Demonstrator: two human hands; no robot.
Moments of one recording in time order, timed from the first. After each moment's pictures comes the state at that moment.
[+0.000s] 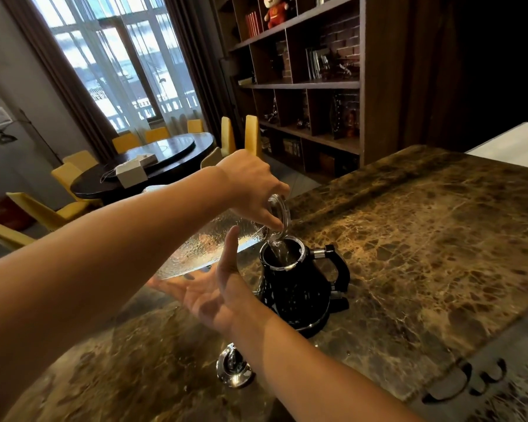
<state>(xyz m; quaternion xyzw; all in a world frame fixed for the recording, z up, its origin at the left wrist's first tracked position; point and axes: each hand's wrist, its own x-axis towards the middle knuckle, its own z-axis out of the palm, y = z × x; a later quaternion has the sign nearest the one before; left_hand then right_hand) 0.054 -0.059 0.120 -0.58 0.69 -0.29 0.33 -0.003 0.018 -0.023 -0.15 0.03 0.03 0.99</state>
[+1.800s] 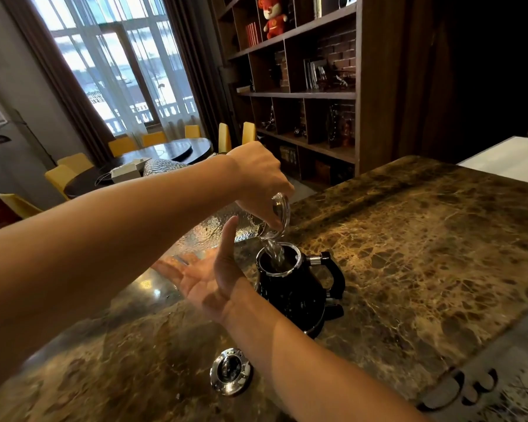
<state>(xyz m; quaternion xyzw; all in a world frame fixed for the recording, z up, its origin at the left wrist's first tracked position) 0.034 -0.066 0.142 -0.53 0.70 -0.30 0.37 -0.002 0.020 0.019 -0.11 0.04 -0.08 0.99</state>
